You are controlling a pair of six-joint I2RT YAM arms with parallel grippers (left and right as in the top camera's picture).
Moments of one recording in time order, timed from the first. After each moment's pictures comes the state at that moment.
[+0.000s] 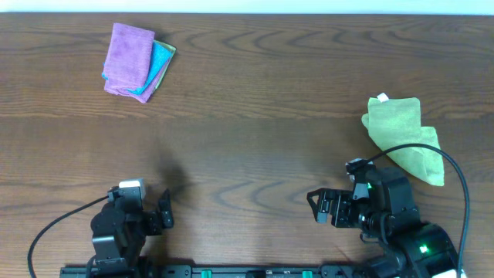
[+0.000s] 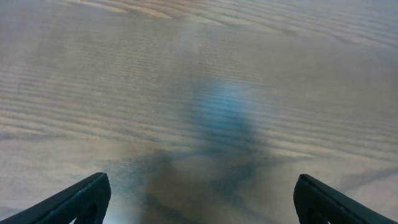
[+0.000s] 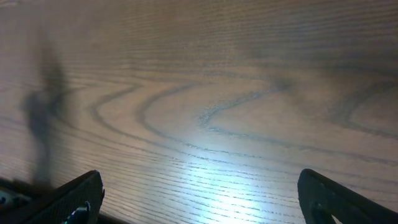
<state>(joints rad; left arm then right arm) 0.07 0.07 0.24 -0.81 0.12 -0.05 0.32 0.67 0.64 -0.96 -0.24 0.47</state>
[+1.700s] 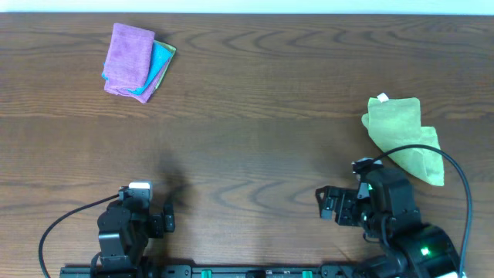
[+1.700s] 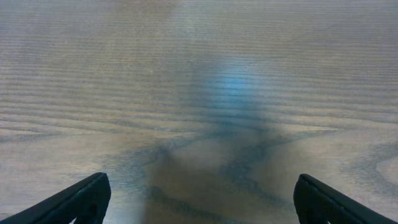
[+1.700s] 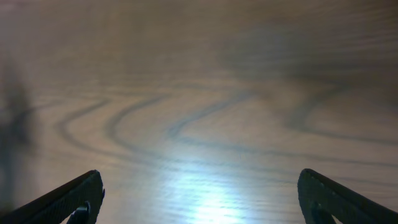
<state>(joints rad) 0.04 0.05 0.18 -0.81 0.09 0.03 0.32 0.65 0.64 -0.97 -0.09 0.47</state>
